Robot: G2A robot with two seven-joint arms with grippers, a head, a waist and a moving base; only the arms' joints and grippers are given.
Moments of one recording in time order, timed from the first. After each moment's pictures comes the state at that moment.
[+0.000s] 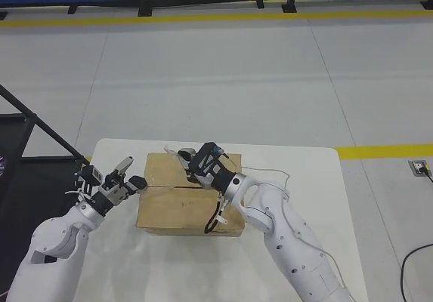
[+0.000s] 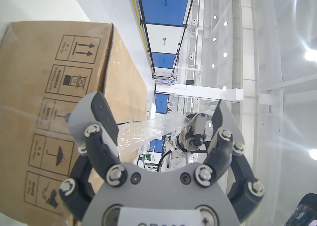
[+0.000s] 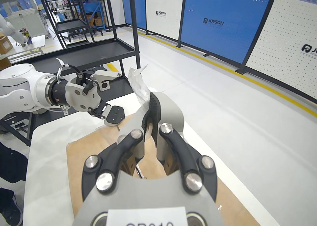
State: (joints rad) left arm 1.05 -1.11 -1.55 -1.35 -0.46 -0.07 -0.72; right arm -0.71 -1.59 1.07 -1.29 -1.37 -0.50 0.06
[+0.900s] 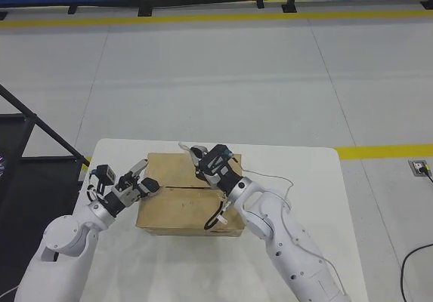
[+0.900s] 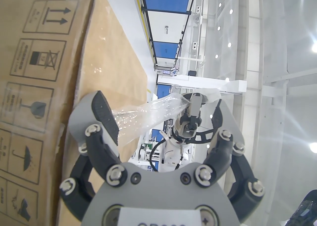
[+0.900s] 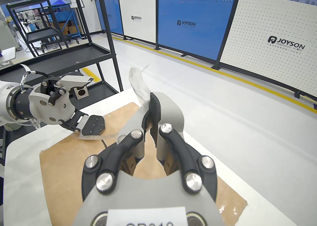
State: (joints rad) left arm 1.03 -1.11 -1.48 -1.38 -0.45 -0.05 -0.72; right arm -0.75 -1.58 1.06 -1.27 -1.42 -0.36 -0.03
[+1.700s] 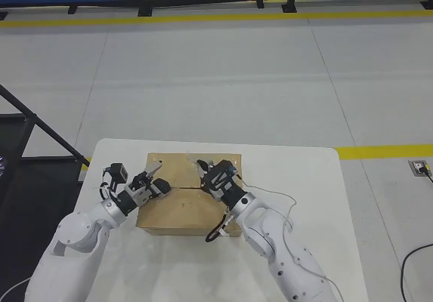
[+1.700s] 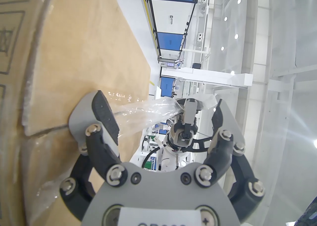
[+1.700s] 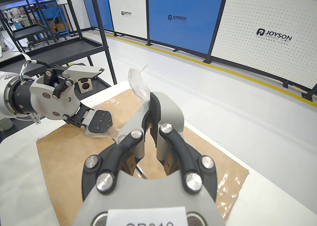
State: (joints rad) left arm 1.00 -1.12 -1.40 -1.38 -0.42 -0.04 -0.72; right arm -0.89 -1.57 1.07 -1.37 -1.47 -0.28 -0.03
